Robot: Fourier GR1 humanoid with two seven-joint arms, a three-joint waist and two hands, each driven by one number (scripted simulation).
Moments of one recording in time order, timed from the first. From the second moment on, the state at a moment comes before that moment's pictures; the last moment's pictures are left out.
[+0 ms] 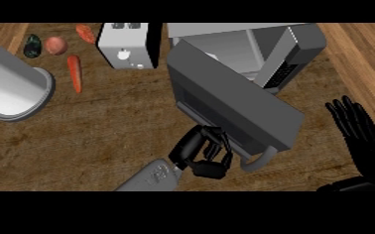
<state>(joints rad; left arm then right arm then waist) -0.49 0.01 -0.86 -0.91 0.23 0.28 -0.46 0.07 -0.40 -0.09 -1.44 -0.24 0.46 -0.66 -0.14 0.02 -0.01</state>
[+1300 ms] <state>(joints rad) -0.77 0.00 -0.86 -0.88 0.70 0.69 -0.47 -0.12 -0.65 -0.22 -1.64 -0.28 0.49 -0.53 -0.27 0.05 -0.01</state>
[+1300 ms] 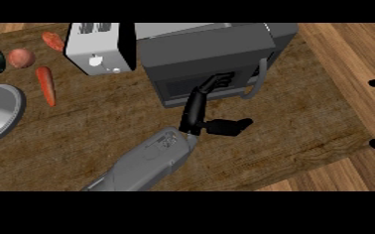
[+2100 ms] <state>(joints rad) -0.82 0.00 -0.86 -0.88 0.87 0.76 -0.56 -0.24 -0.72 -0.25 -1.62 -0.16 0.43 -0.55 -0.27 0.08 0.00</state>
